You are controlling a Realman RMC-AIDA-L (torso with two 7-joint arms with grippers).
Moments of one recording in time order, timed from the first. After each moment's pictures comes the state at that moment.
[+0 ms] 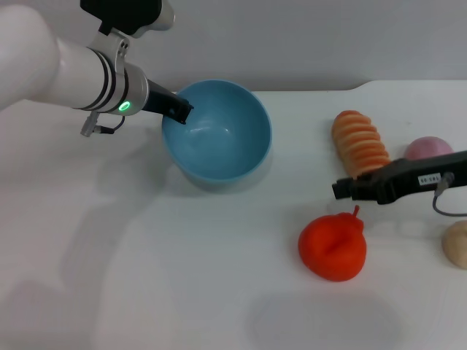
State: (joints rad) left arm -0.78 -2.07 1.49 0.87 2.57 0.77 -2.63; right arm 0.59 2.02 -0.91 -0.82 -2.14 -1.49 2.03
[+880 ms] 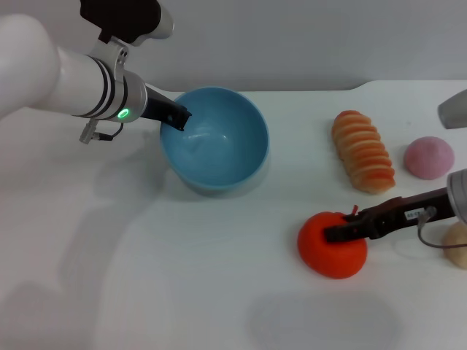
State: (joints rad) left arm -0.77 -2.07 1.51 0.86 2.57 0.76 -2.63; right arm 0.63 2.04 -0.93 -0.68 -2.29 -1.39 2.07
